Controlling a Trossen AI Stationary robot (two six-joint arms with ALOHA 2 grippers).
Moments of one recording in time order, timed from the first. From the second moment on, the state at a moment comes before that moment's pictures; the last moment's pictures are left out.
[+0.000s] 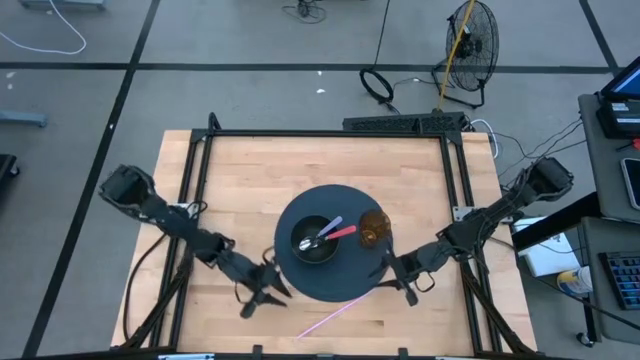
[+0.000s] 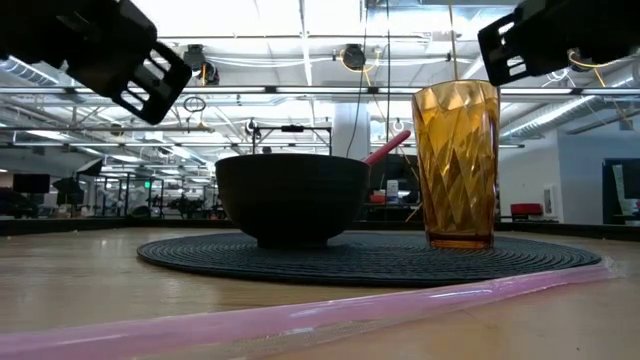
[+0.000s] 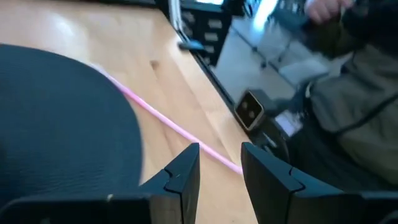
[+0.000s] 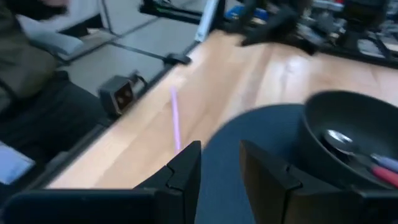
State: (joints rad) left arm -0.57 1.55 0.57 0.63 0.00 -0.29; right arm 0.56 1.27 0.48 0.44 0.16 0.02
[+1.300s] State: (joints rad) left arm -0.55 1.72 0.82 0.37 -0.01 -0.24; right arm 0.81 1.44 0.54 0.41 0.44 0.29
